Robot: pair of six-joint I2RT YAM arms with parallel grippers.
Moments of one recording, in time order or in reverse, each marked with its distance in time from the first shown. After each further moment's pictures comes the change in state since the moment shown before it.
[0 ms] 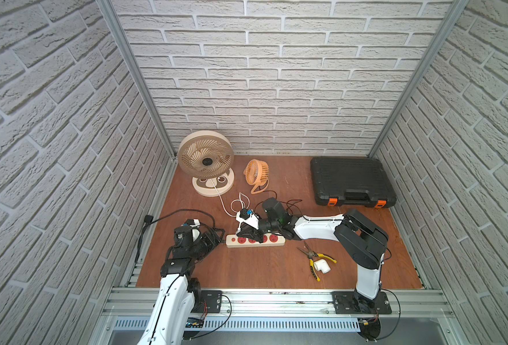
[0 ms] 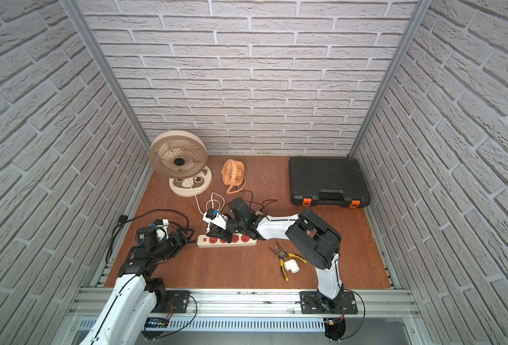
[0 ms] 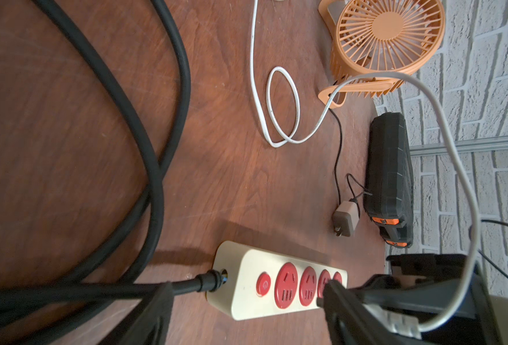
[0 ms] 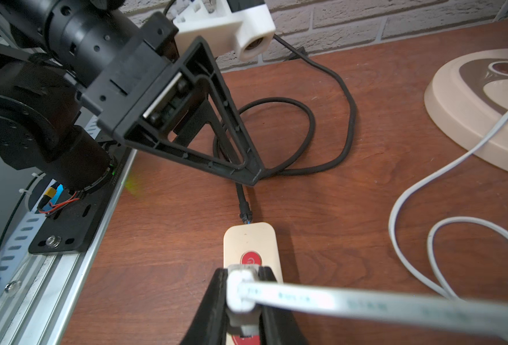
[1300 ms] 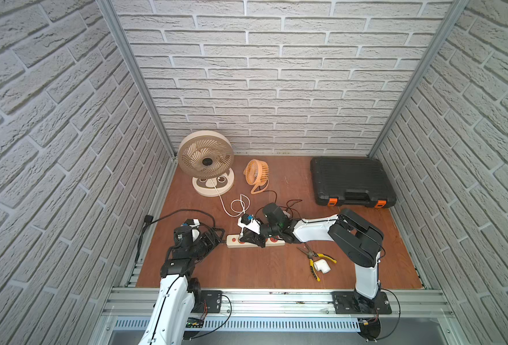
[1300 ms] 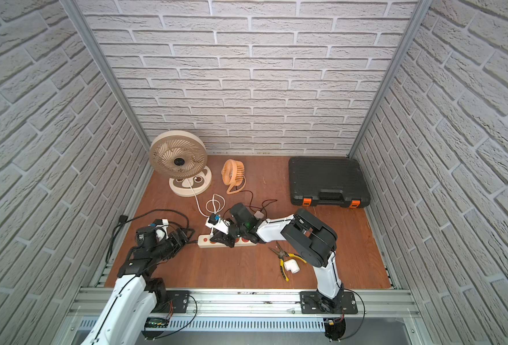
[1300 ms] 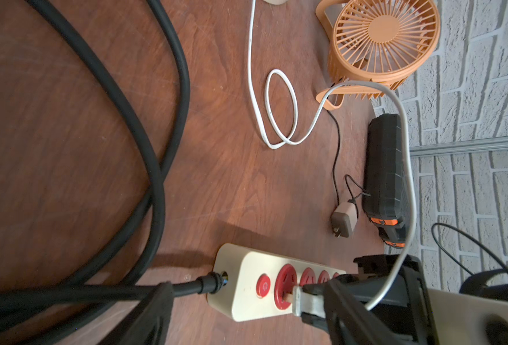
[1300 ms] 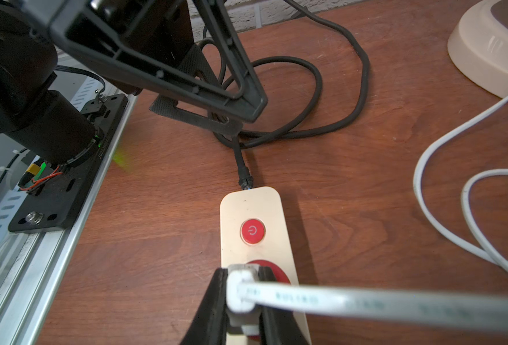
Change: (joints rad) left arm 0.003 -0.010 0.000 -0.002 0.000 0.000; right arm -0.001 0.044 -0.051 0.022 0.023 -0.008
